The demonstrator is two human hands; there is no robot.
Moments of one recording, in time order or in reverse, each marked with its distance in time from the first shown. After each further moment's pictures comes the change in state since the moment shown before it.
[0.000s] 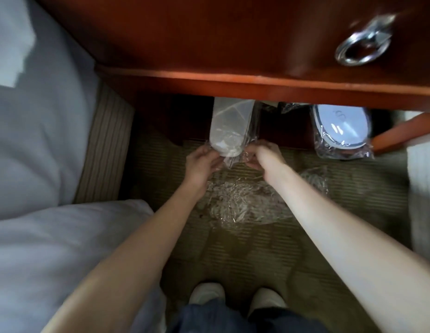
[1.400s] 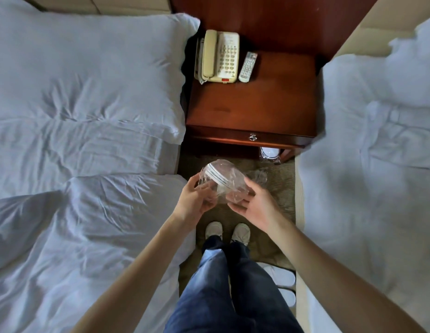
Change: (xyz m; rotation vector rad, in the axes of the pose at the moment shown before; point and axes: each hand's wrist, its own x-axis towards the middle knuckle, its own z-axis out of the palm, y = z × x) left_hand -0.524 0.308 -0.048 -0.208 -0.235 -0.154; right_hand -0.587 -0.152 -0.039 0.519 -0.251 0.234
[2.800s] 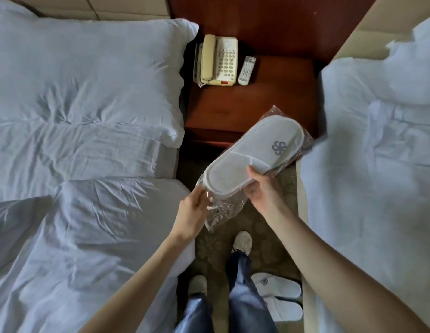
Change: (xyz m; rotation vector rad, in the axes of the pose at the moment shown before) left_hand -0.008 -0.027 -0.017 0.891 0.130 0.414; right_hand 0.024 -0.011 0.006 0.073 -0.032 -0.365
